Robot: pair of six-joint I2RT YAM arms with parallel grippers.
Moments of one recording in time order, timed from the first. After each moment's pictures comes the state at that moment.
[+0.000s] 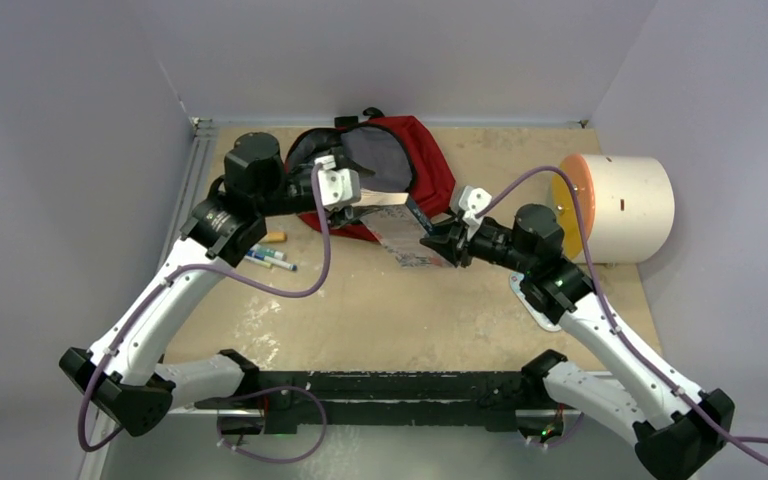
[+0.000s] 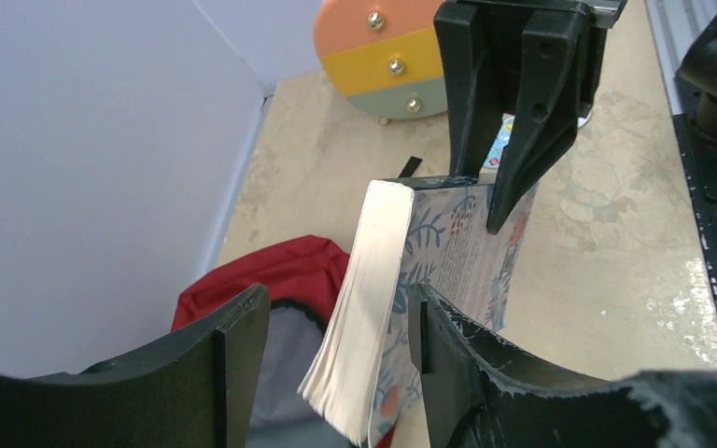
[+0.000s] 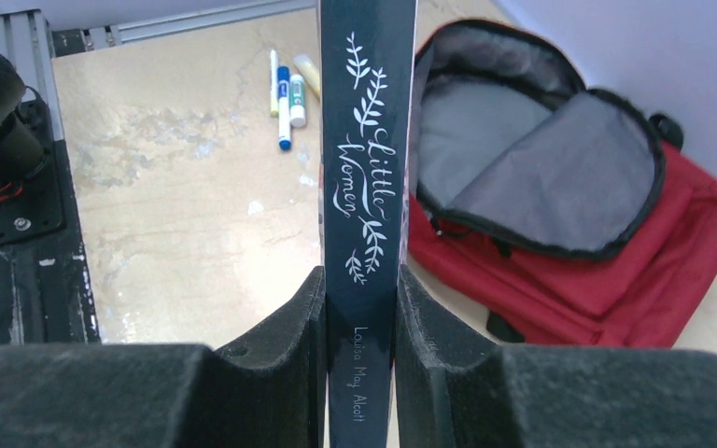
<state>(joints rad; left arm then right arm) -0.56 1.17 1.35 -0.37 0.71 0.58 0.56 0.89 0.80 -0.08 -0.54 -0.16</state>
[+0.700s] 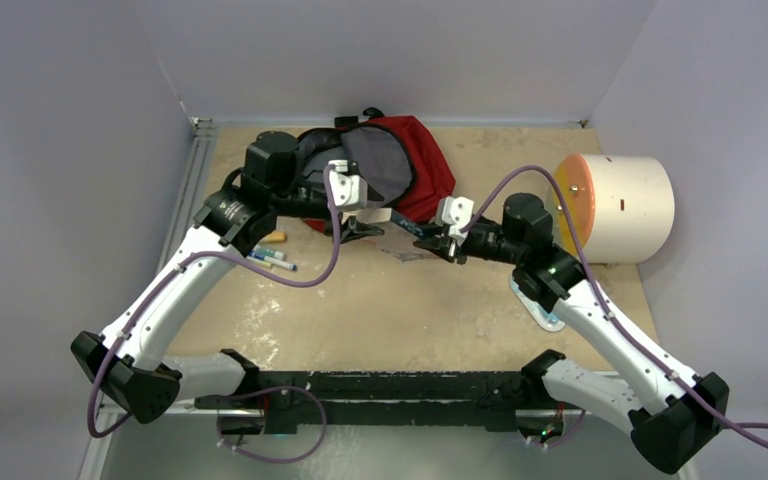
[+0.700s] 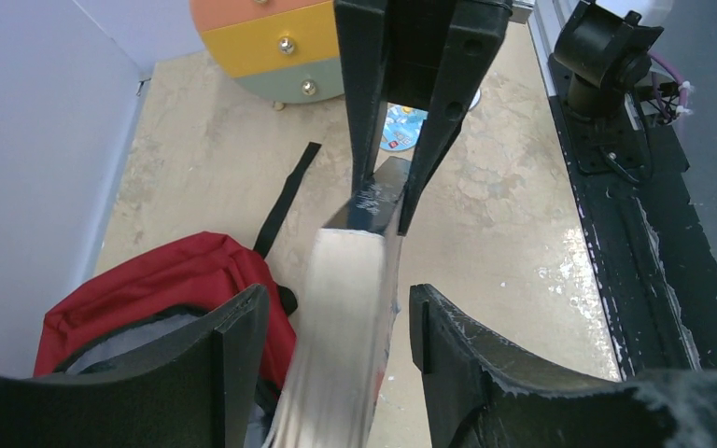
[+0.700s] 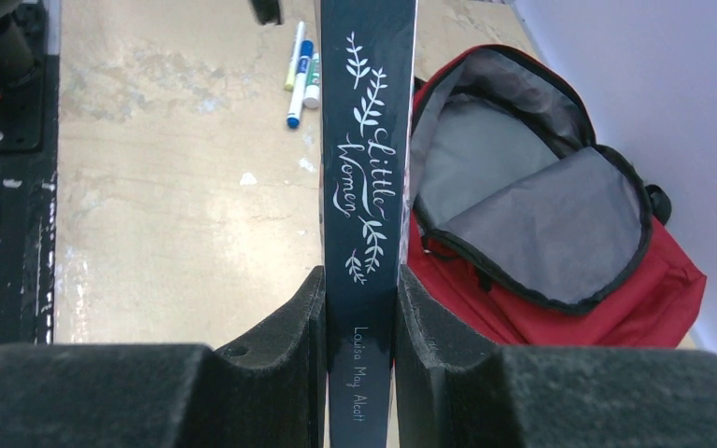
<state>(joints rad) -0.56 1.24 1.38 -0.54 0.89 0.61 0.57 0.96 0.87 -0.13 -0.65 -0.41</state>
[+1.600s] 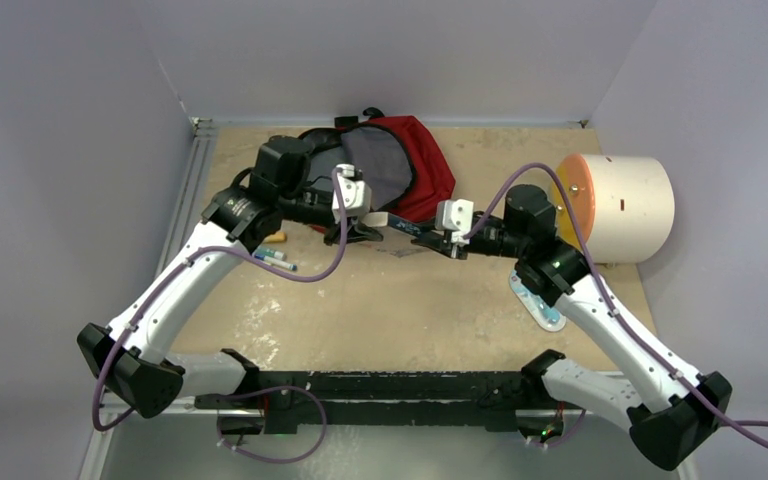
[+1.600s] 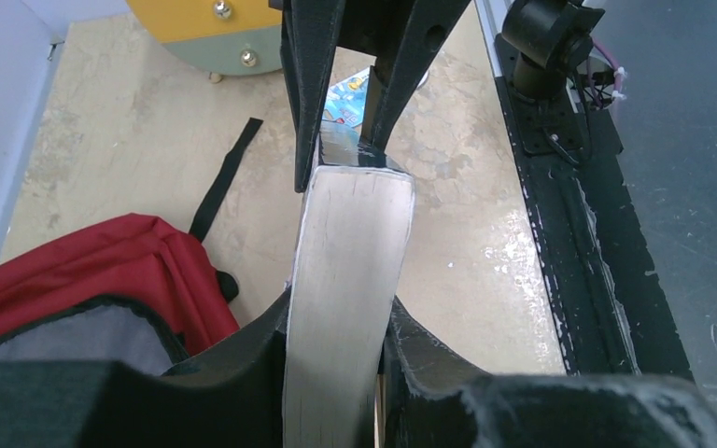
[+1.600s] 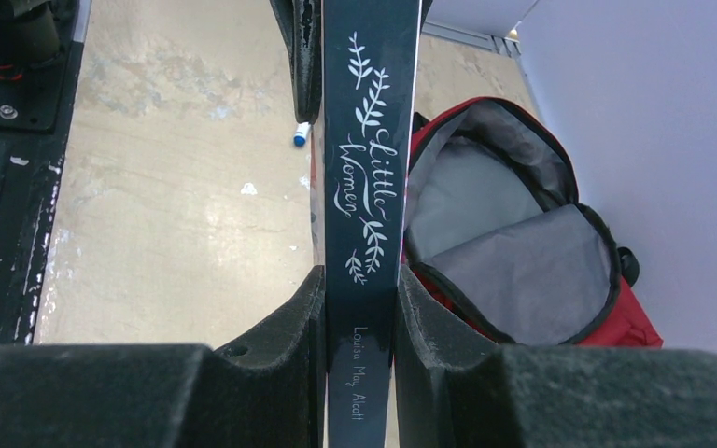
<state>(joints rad) -0.56 1.27 1.38 -0.64 0.94 0.61 0.57 0.98 0.95 -0.21 -0.76 -0.56</state>
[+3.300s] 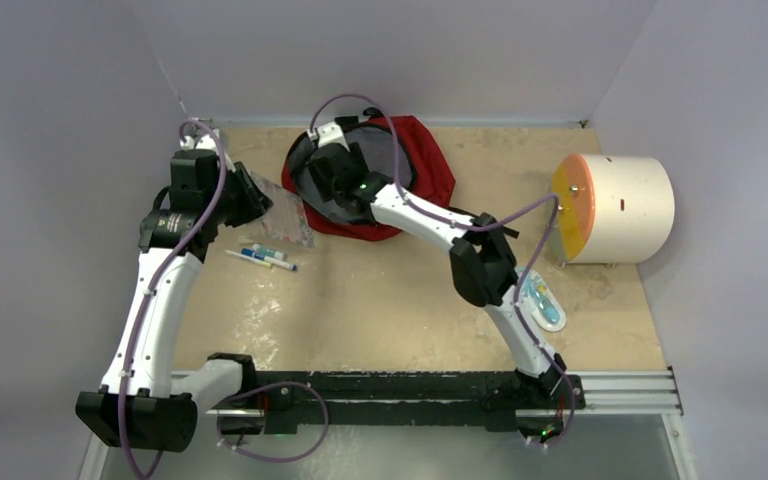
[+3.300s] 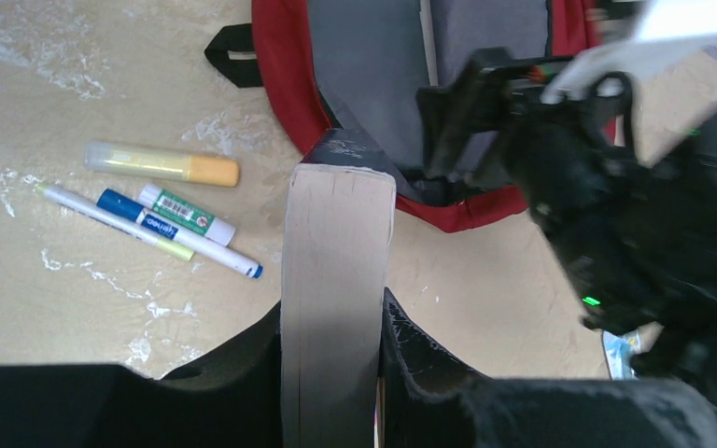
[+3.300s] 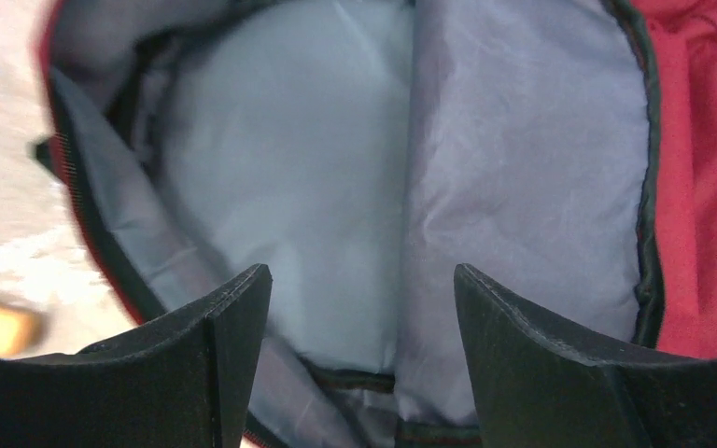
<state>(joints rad) -0.07 1.08 1.24 -0.78 0.11 -0.49 0.85 2.26 2.04 -0.35 0.48 0.16</state>
